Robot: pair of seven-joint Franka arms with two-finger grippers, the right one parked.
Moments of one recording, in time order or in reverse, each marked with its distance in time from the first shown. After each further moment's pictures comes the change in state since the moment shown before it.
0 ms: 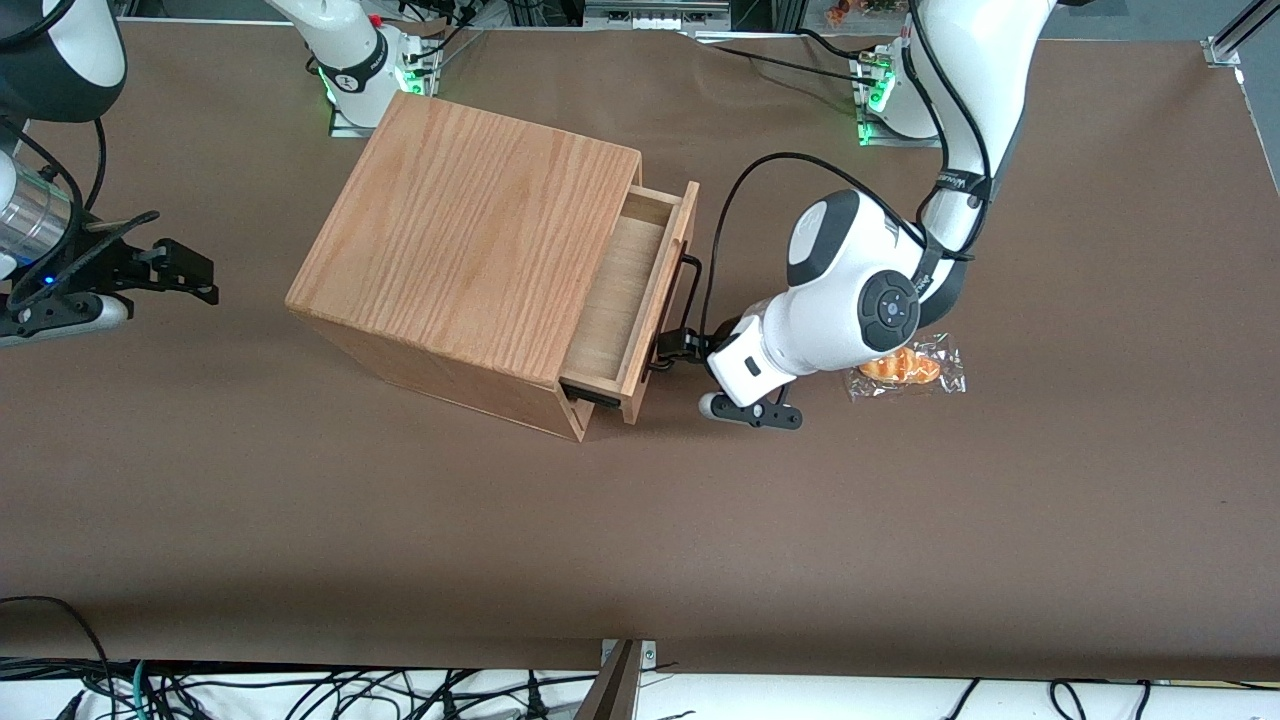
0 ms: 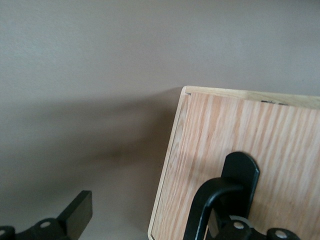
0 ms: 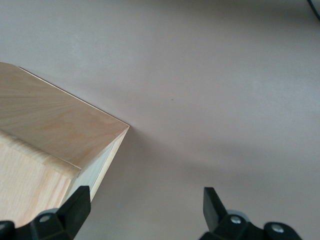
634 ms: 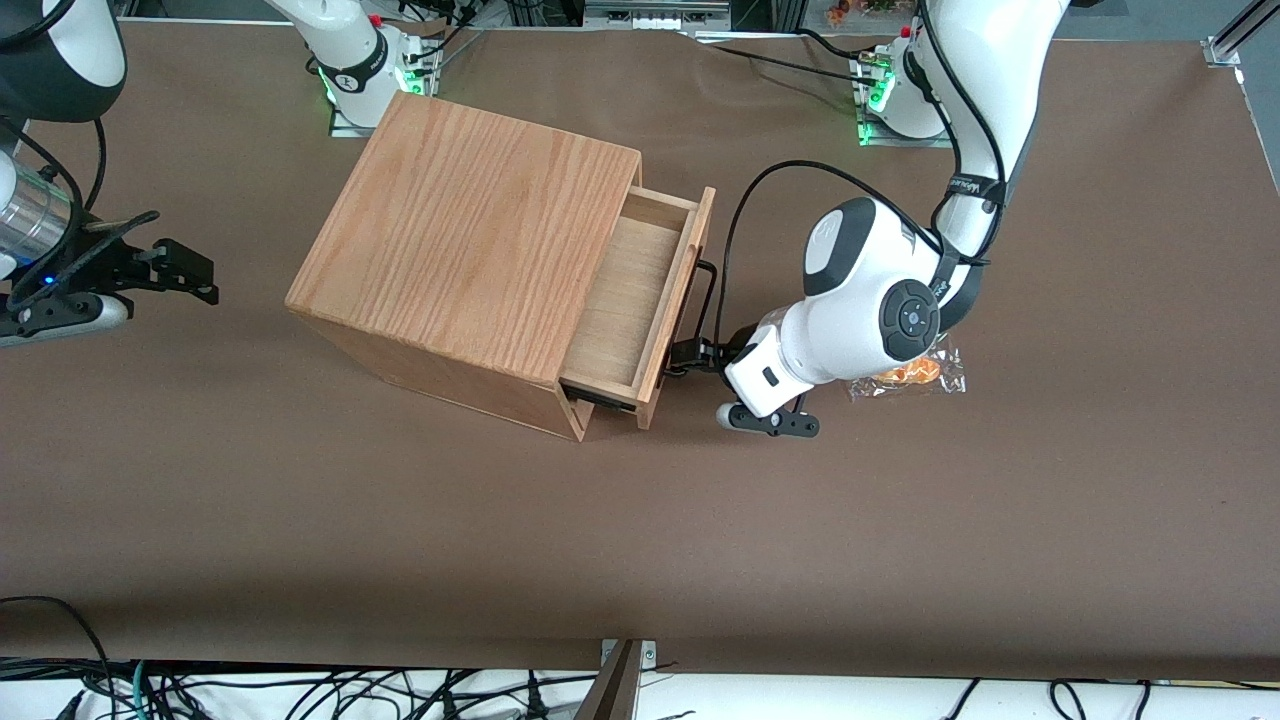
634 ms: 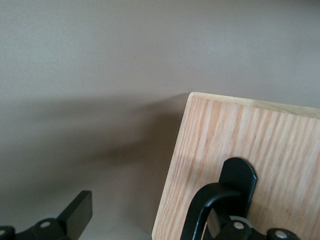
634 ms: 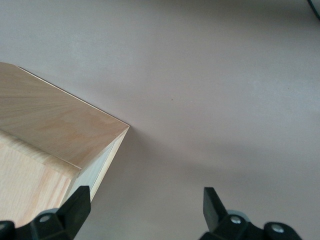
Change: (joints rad) arm 0.023 0.000 -0.001 0.000 0.000 -0.005 0.000
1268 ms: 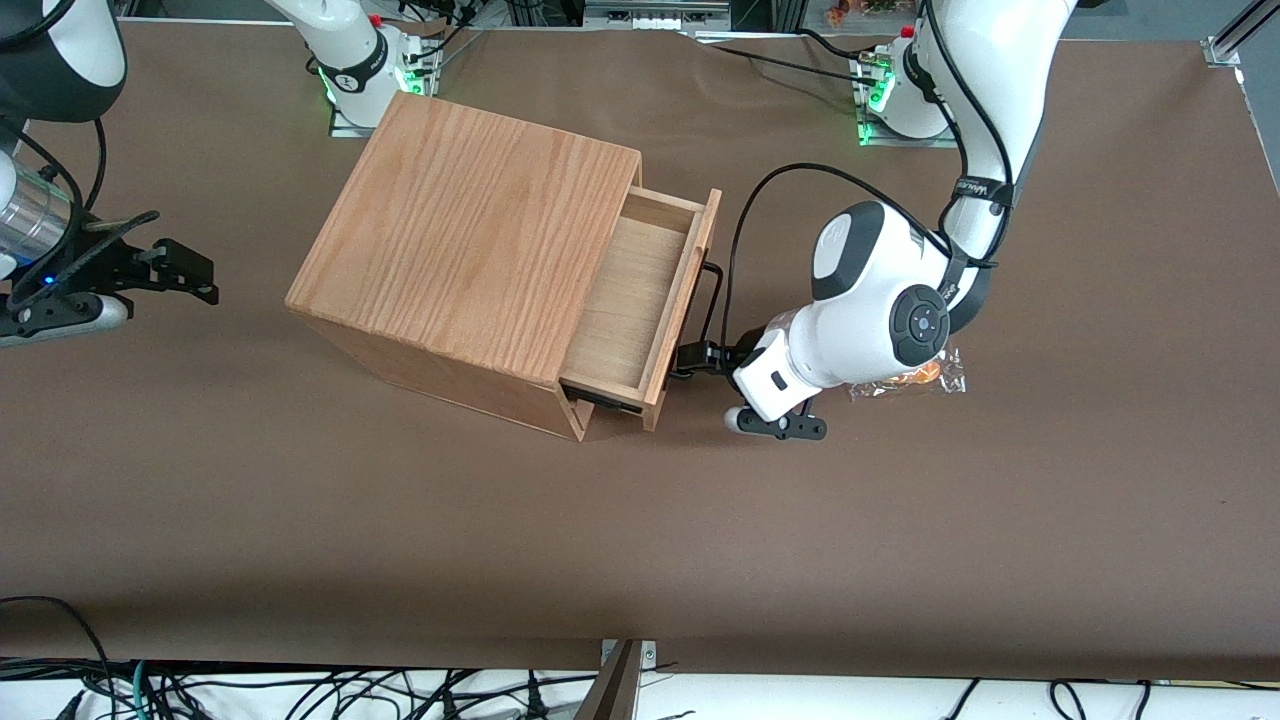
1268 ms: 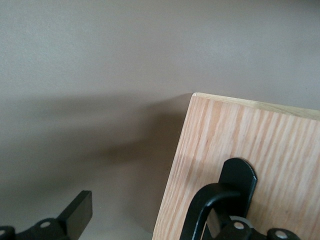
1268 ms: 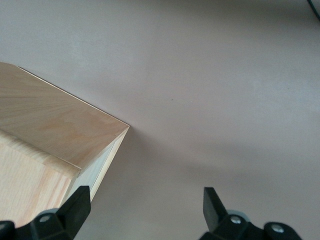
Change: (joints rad) arm 0.015 0.000 -0.006 0.001 0.000 -0.010 0.000
